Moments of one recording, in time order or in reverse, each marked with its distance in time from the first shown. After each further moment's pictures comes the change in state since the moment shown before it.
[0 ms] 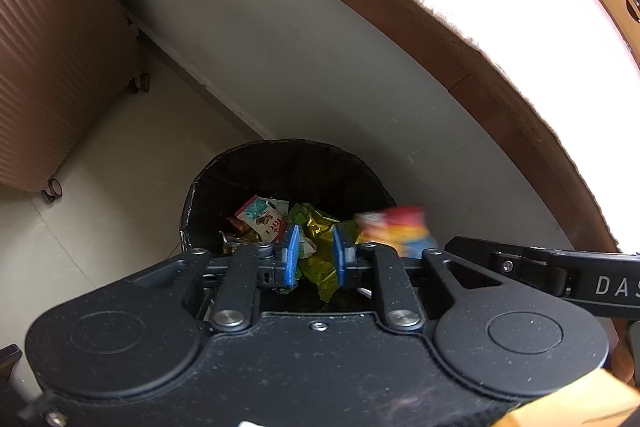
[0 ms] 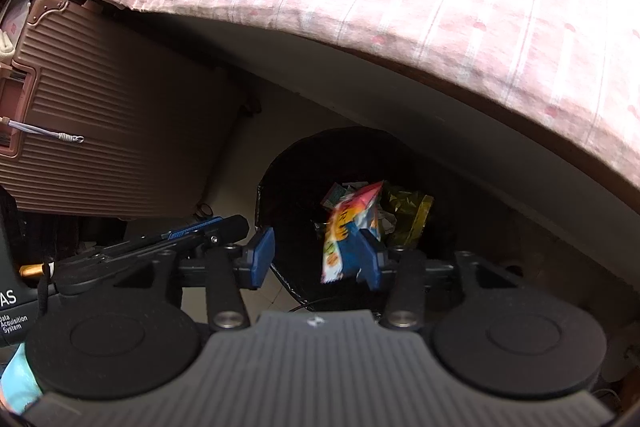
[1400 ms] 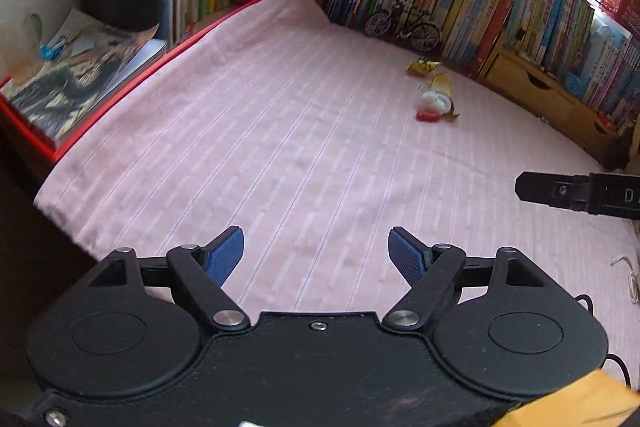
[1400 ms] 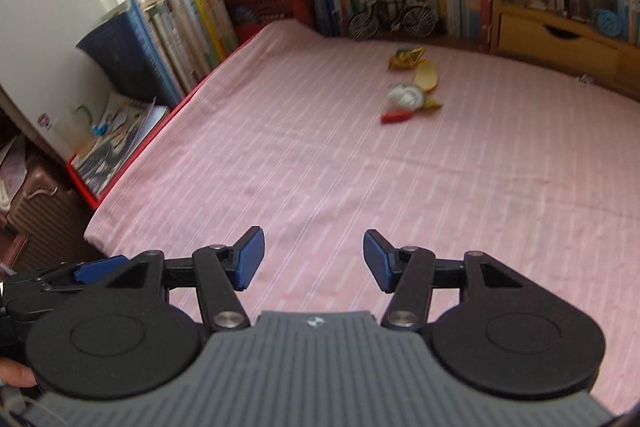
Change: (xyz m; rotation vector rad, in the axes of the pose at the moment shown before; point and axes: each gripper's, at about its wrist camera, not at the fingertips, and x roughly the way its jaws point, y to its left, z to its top) left arm -0.121 -0.179 0.135 0.263 -0.393 -0.062; right arm -0.197 -0.067 0.125 -0.064 -0.567 -0.156
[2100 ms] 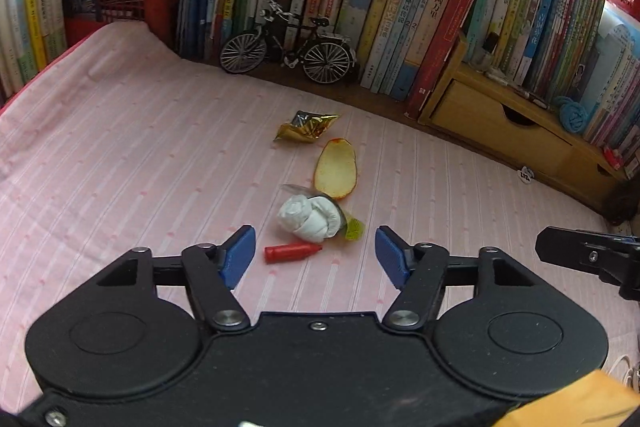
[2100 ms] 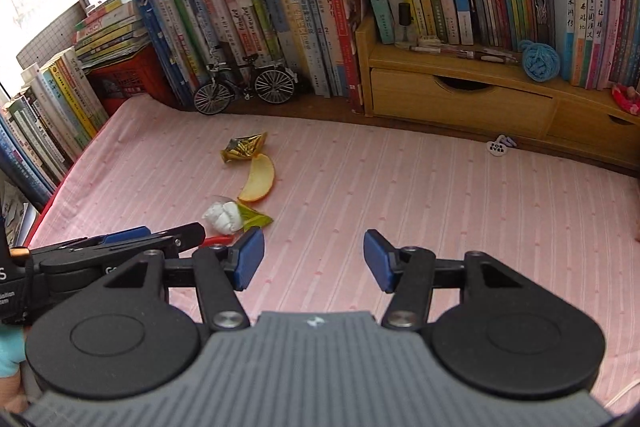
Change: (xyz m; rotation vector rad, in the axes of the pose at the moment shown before) left arm 0.225 -0.179 0.133 0.082 0.019 -0.092; right arm 0.067 -0.171 0.117 0.085 -0.020 -0.143
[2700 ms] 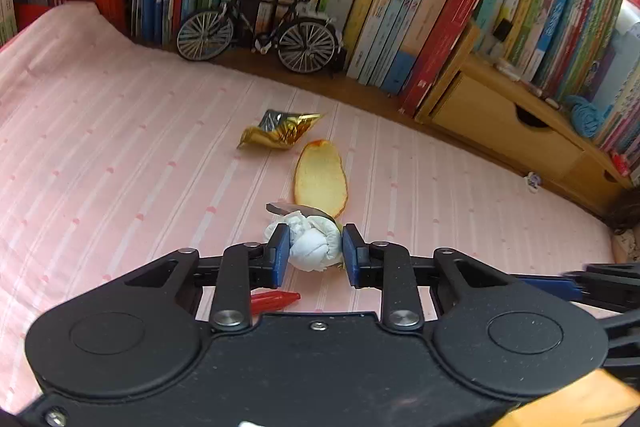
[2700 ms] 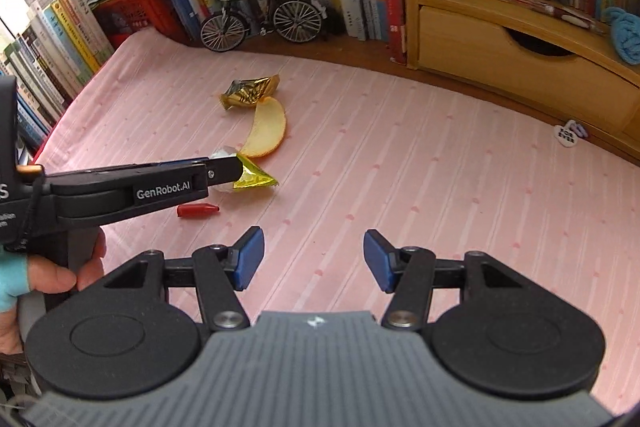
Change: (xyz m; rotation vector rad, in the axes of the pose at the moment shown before) left arm 0.061 0.003 0.016 -0.008 0.029 -0.079; right arm 0.085 0.000 0.005 -0.127 0.173 0.106
